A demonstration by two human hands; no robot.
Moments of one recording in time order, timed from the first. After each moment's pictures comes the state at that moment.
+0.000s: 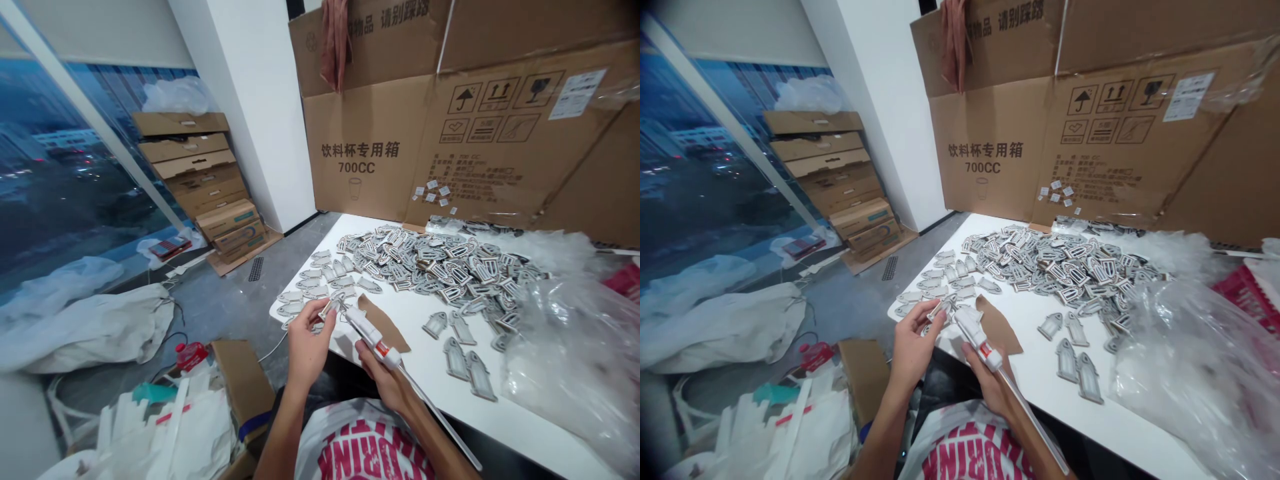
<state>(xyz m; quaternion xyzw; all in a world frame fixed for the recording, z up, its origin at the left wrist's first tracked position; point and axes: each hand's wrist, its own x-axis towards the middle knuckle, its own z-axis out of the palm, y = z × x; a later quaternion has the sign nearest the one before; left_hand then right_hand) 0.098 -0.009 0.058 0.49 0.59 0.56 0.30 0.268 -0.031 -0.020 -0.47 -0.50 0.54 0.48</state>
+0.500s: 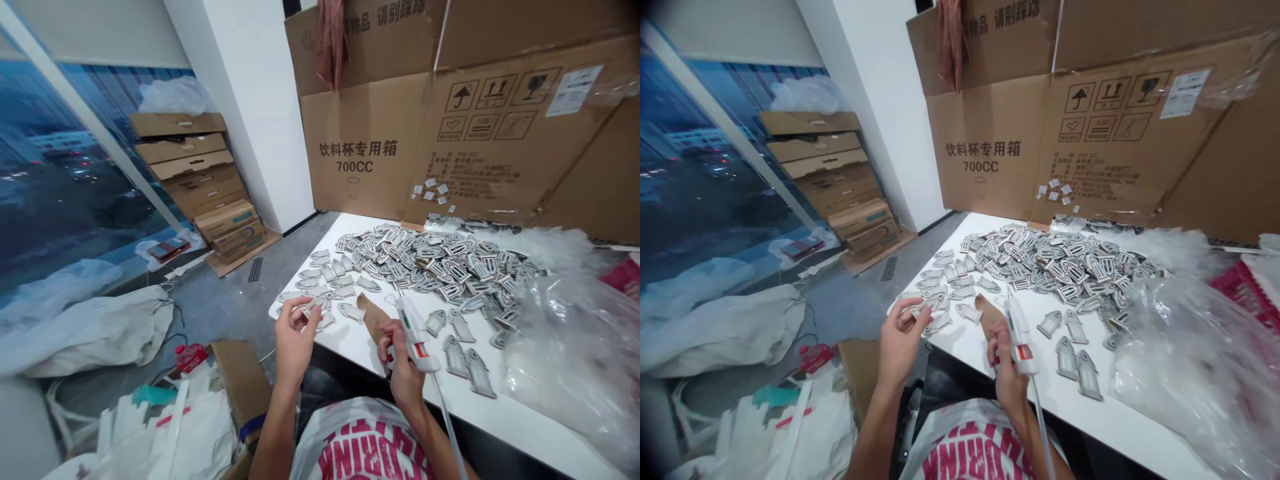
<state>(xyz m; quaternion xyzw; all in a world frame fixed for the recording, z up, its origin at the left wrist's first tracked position) 0.076 -0.006 0.050 0.44 0.59 0.60 0.30 0.270 -0.023 -0.024 -0.44 -0.43 0.44 0.65</state>
